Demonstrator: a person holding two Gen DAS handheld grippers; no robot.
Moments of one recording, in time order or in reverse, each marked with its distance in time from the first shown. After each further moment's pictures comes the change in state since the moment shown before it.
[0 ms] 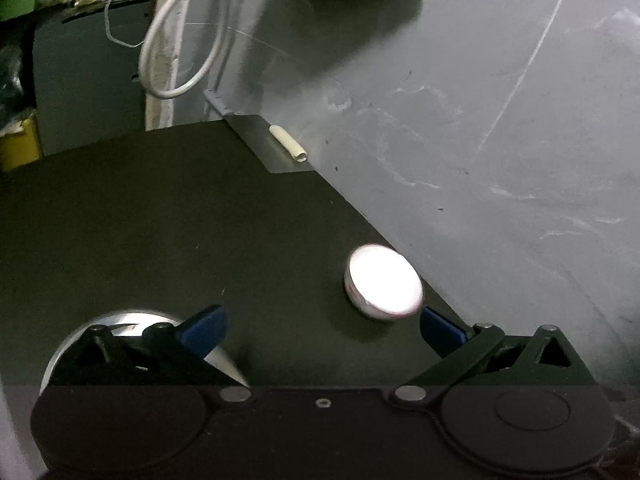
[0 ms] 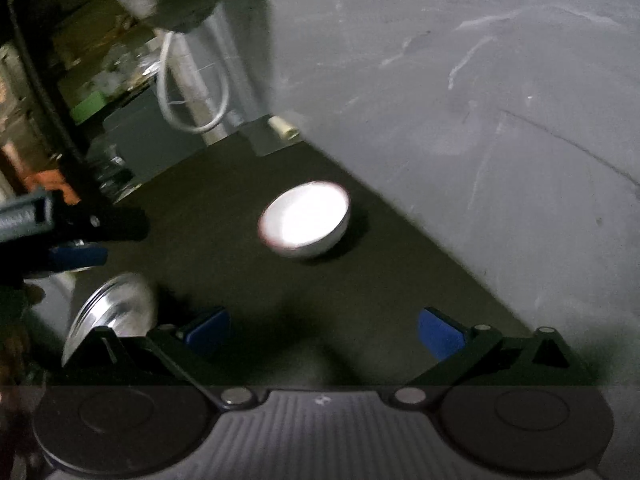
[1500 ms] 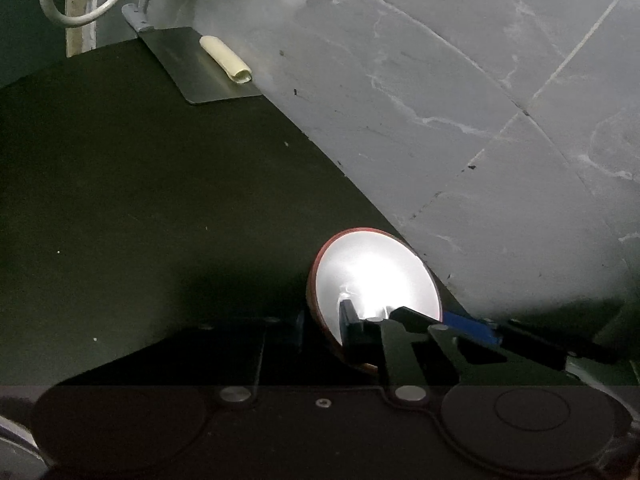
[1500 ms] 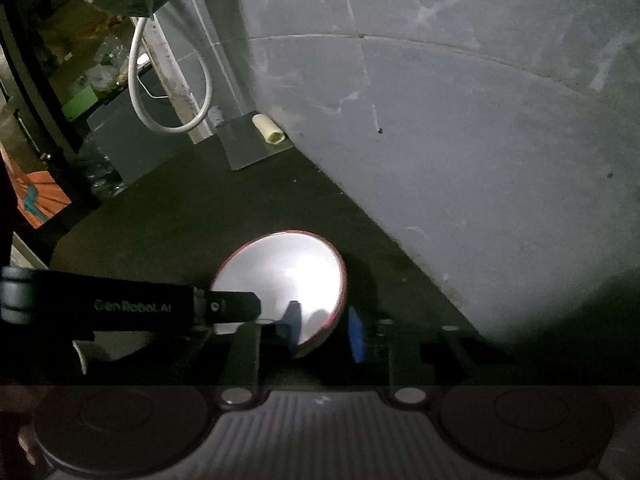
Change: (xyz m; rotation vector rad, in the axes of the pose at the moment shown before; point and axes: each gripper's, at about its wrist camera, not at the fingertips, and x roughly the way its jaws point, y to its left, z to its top) left arm 0.139 -0.018 0.037 0.010 0.222 -0.117; right arm 0.108 -0.010 0.052 -0.015 0.041 0.040
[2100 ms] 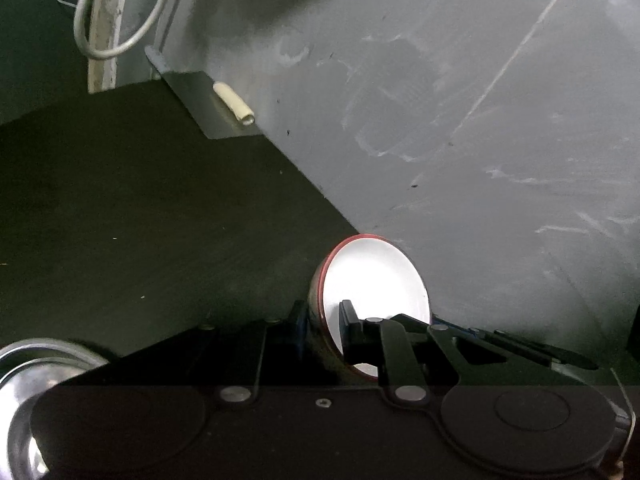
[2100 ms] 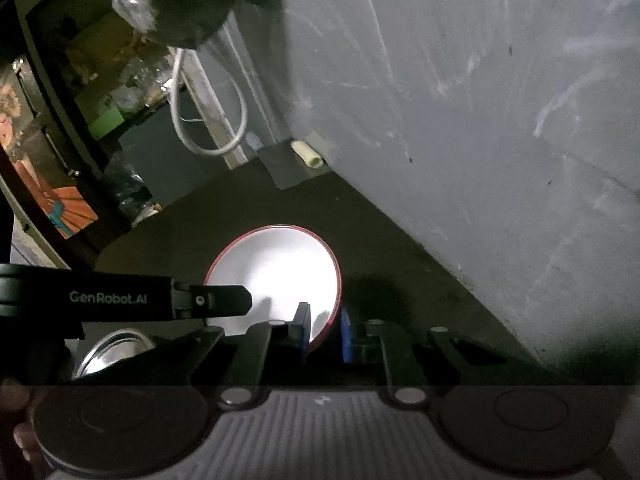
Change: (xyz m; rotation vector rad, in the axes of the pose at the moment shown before) left arm -0.090 -0.011 -0.035 -0.001 -0.112 -0.023; right arm -0.070 0.027 -0.020 -0.006 -0.088 0.058
